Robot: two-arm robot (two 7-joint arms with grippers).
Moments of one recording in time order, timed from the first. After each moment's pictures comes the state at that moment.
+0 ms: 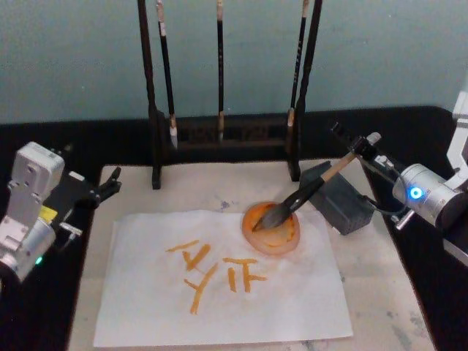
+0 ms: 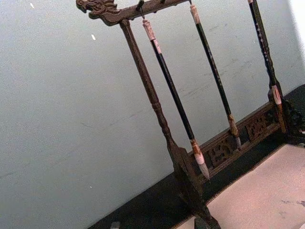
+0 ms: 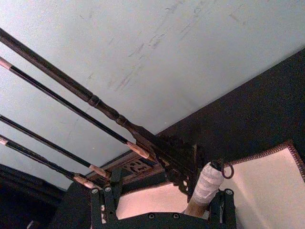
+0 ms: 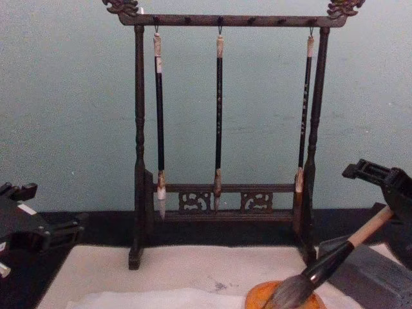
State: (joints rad) left arm -0.20 0.60 0.45 -1.41 -0.25 -0.12 0.03; right arm 0.40 0.40 -0.34 -1.21 1.27 0.28 0.18
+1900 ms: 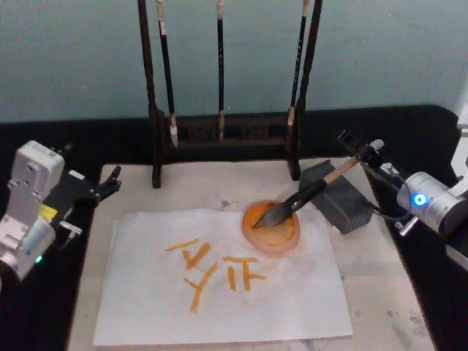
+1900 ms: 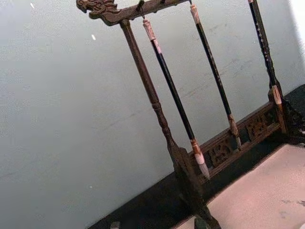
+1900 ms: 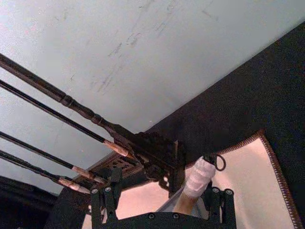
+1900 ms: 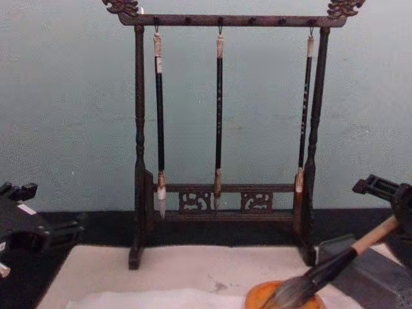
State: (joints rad) left arm -0.20 0.60 0.45 -1.41 -0.25 -0.12 0.03; right arm 0.41 0.44 -0.41 -1.16 1.36 0.24 0.16
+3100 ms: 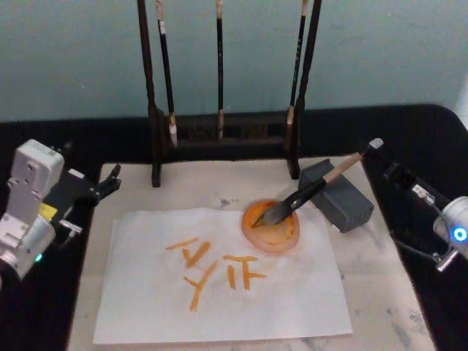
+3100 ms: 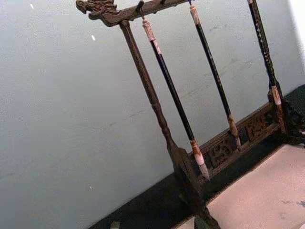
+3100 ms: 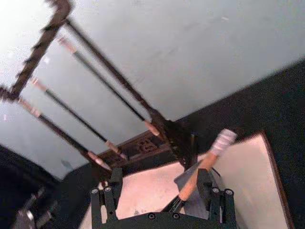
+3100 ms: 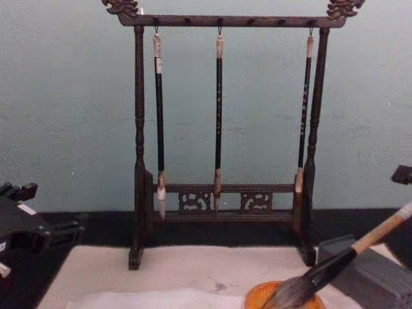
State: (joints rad) left arm -0.20 0.60 0.45 -1.41 -0.25 -0.12 0.03; right arm 0.13 0.67 -0.39 -1.58 1.38 0.09 0.10
